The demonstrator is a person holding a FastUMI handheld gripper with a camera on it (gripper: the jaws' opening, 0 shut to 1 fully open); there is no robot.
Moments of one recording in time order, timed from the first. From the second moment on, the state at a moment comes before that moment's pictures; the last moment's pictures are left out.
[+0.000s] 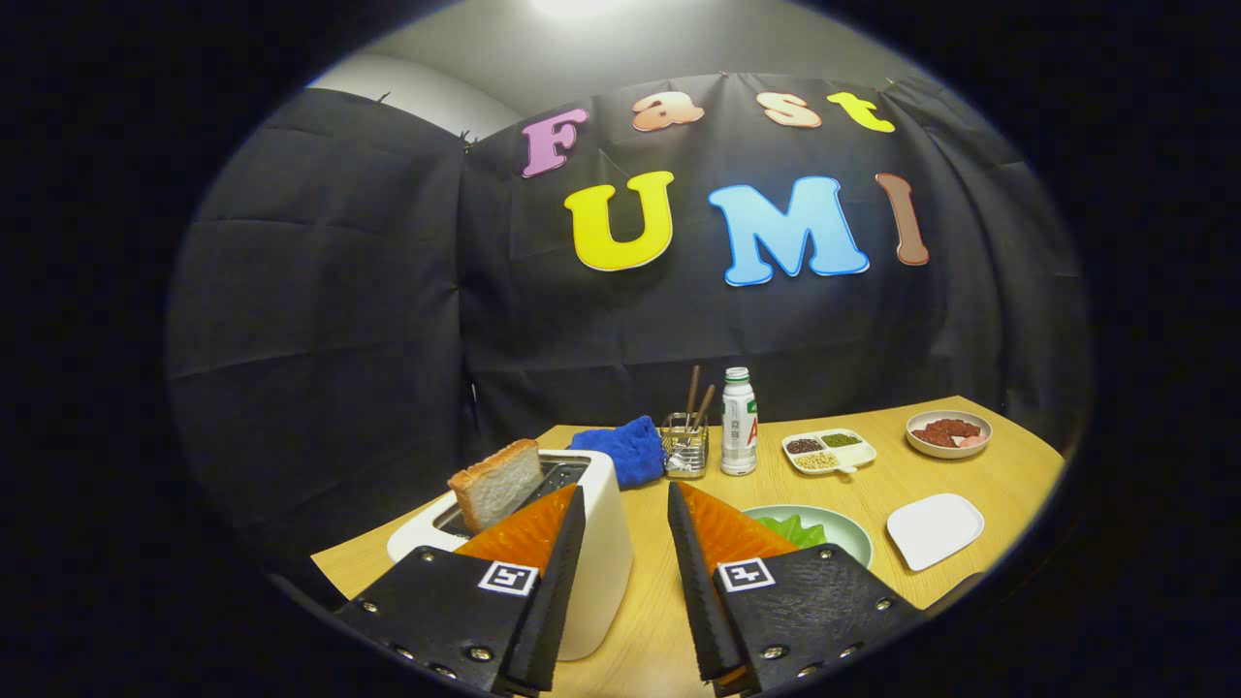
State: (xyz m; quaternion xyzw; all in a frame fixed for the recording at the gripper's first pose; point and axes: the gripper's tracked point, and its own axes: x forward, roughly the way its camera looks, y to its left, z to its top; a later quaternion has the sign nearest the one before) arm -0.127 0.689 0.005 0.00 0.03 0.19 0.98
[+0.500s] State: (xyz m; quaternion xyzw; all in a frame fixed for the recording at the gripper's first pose) arm -0.143 0.758 -0.010 0.00 0.05 0.23 0.97
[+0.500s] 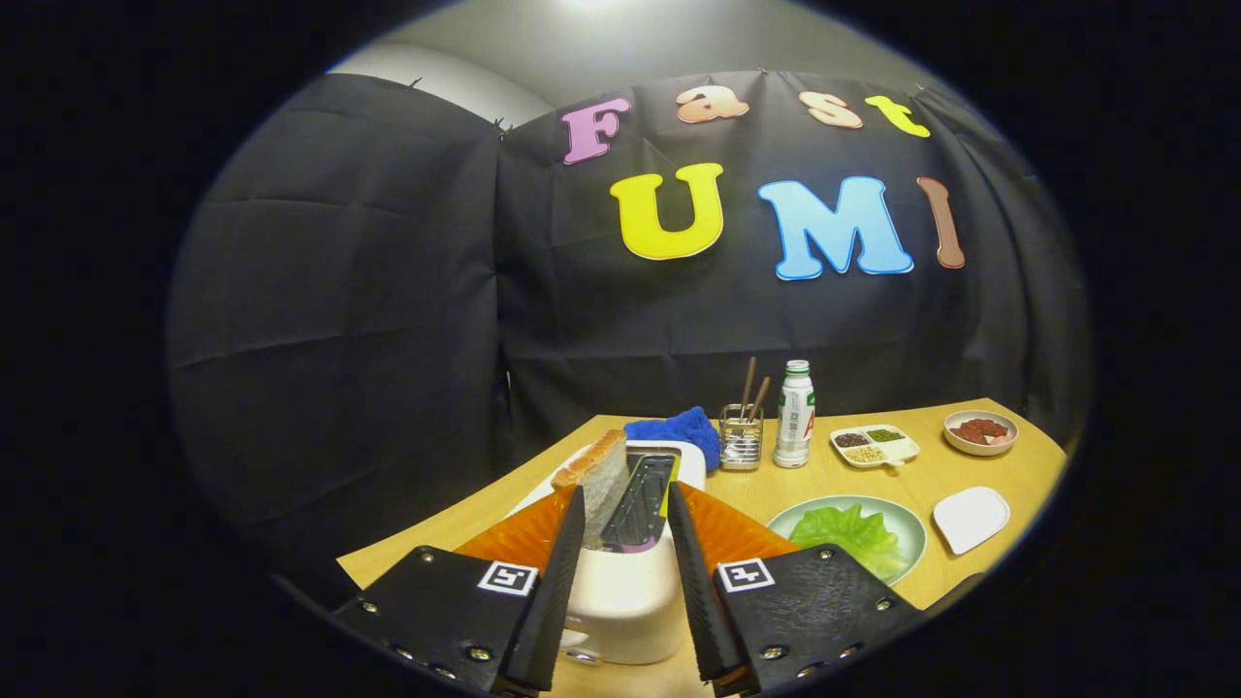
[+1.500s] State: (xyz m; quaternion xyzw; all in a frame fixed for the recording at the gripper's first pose) arm -0.108 0.791 -0.021 0.01 0.07 0.18 0.98
